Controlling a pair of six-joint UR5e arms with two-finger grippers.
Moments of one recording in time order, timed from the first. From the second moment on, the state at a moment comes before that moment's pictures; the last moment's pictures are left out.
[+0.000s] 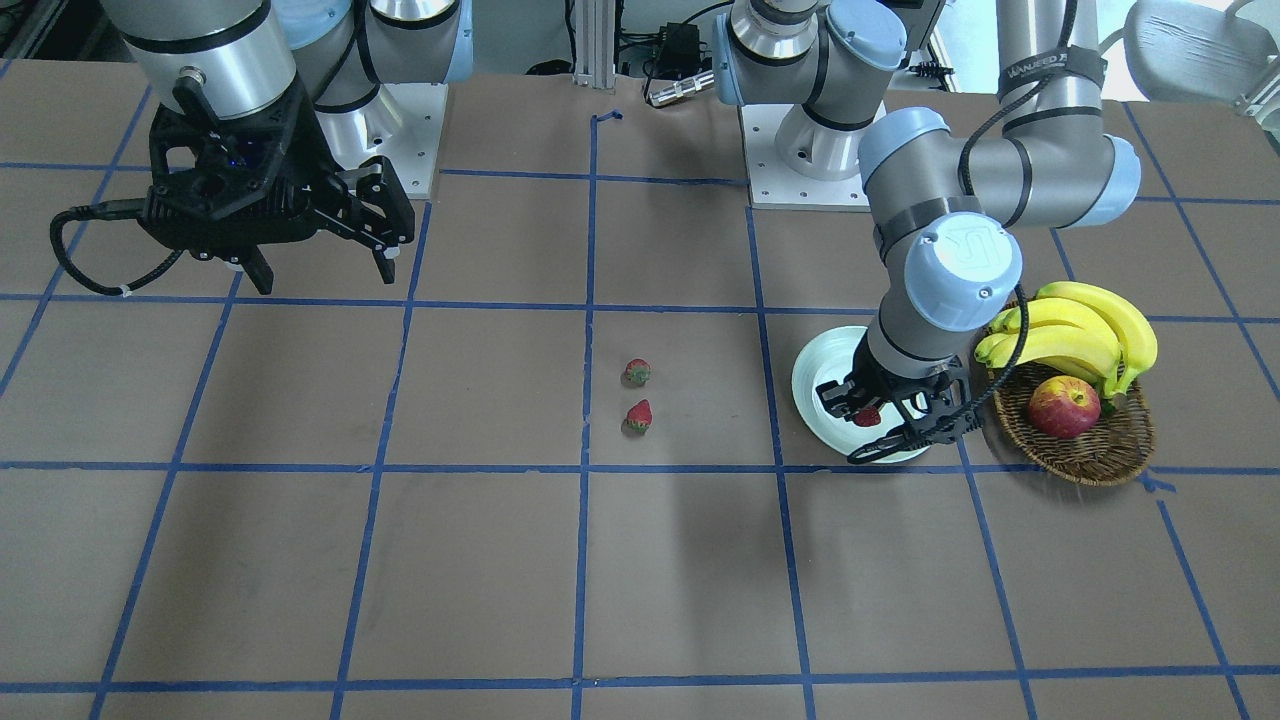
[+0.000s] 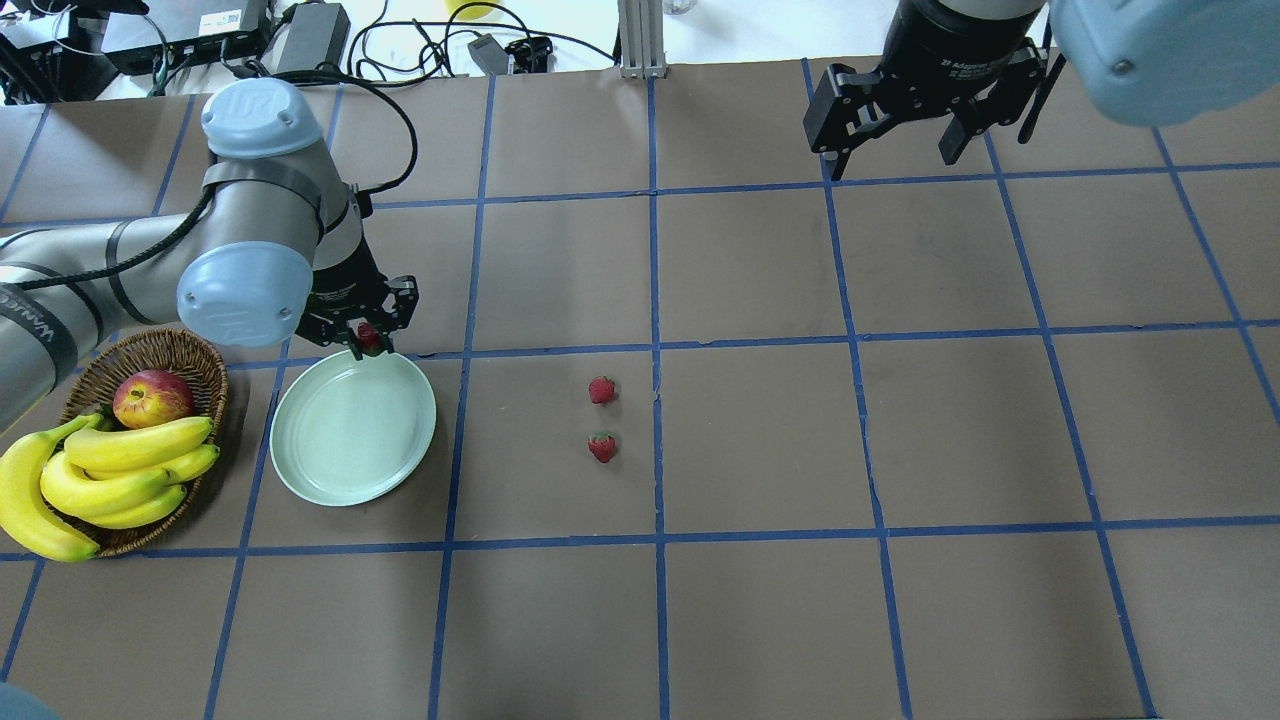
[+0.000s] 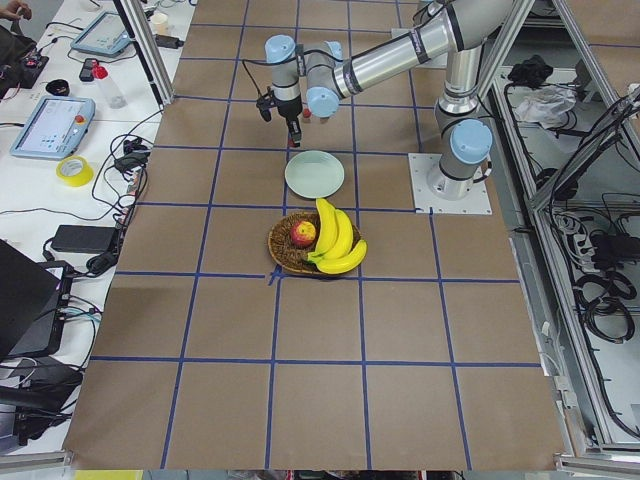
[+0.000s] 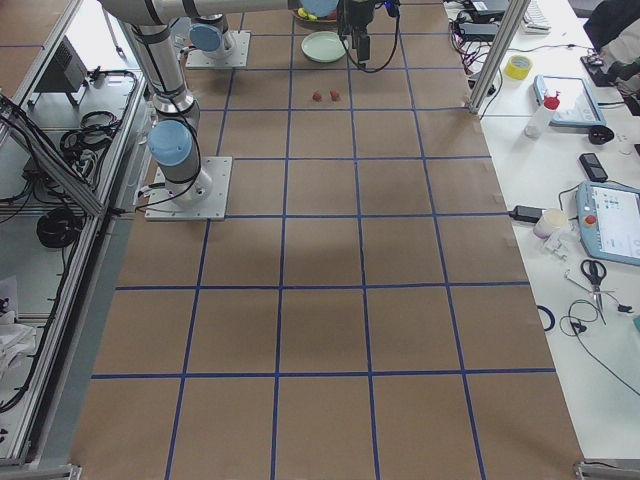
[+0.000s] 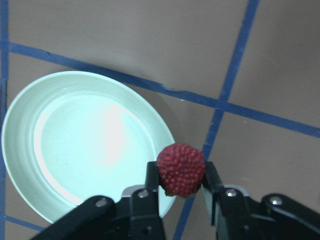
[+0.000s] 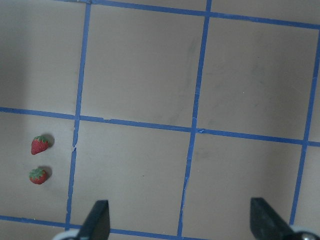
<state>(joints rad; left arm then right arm) -1.46 -1.82 -1.87 -1.14 1.69 -0.21 1.65 -1.50 1.45 -1.61 -1.56 -0.05</state>
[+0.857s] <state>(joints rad) -1.36 -1.85 -1.97 -1.13 1.76 -0.16 1.65 -1.50 1.45 -1.61 -1.56 -0.05</state>
